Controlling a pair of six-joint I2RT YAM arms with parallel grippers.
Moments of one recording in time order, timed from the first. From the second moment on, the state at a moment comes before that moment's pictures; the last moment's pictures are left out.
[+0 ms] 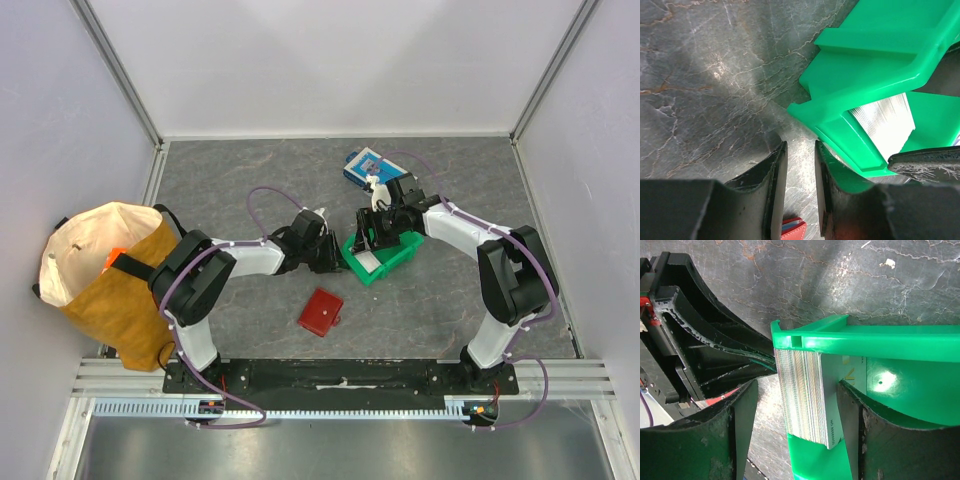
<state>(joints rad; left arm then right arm) -0.69 1.81 0.91 0.09 0.24 -0.80 0.42 1.74 1.14 -0.42 -0.50 0.18</state>
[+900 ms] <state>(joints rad) -0.68 1.81 0.92 0.08 0.24 -0.80 0.41 1.71 1.12 -0.43 -0.46 0.19</state>
